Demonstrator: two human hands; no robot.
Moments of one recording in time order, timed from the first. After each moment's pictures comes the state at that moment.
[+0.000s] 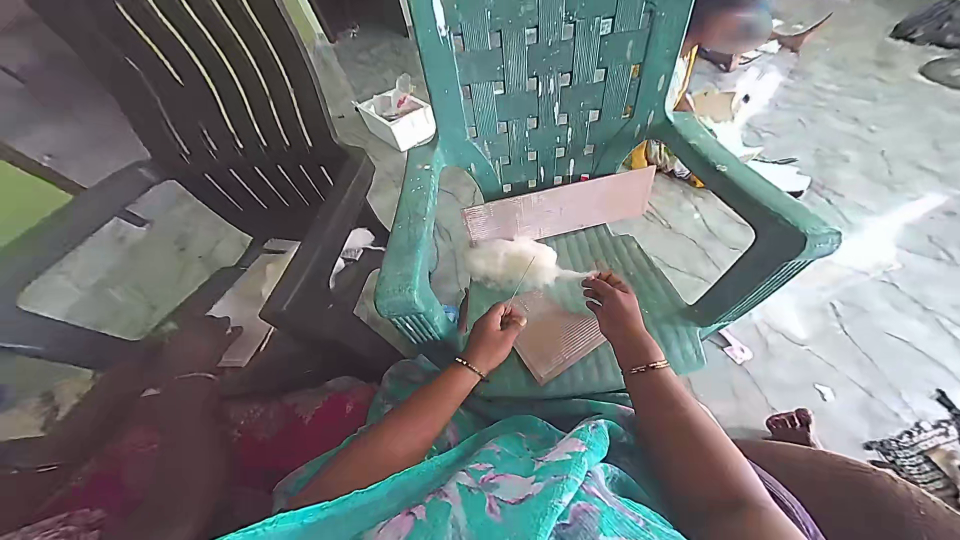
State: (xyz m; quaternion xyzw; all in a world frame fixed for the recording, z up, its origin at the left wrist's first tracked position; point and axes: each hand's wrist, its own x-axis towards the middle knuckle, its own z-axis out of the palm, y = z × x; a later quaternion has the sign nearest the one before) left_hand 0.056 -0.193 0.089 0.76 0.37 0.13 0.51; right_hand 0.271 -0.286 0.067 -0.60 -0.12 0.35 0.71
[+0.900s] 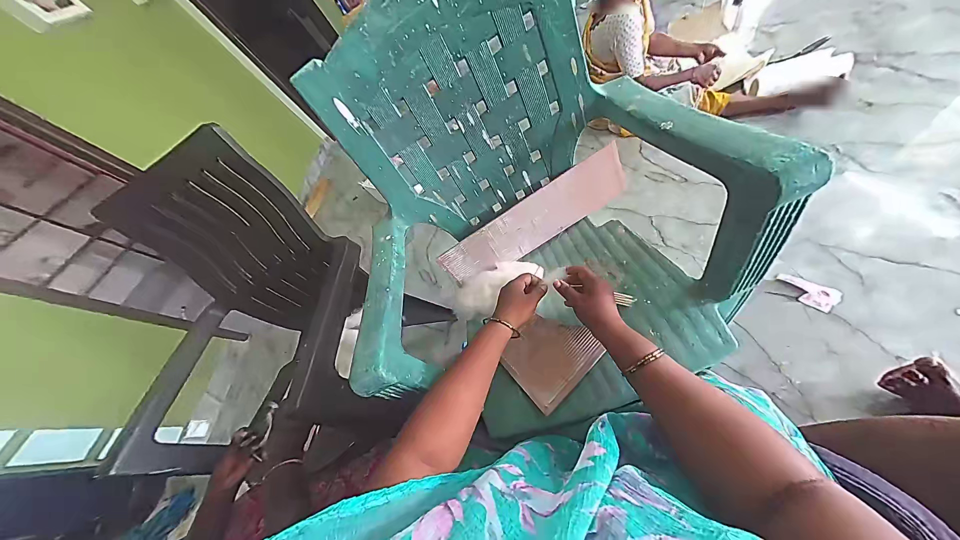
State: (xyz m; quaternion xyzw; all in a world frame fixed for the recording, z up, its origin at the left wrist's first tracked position) left_hand 0.190 -0.143 0.092 0.86 0.34 0.04 0.37; right_hand 0.290 -0.270 0.053 -0.69 -0.27 0.29 0.61
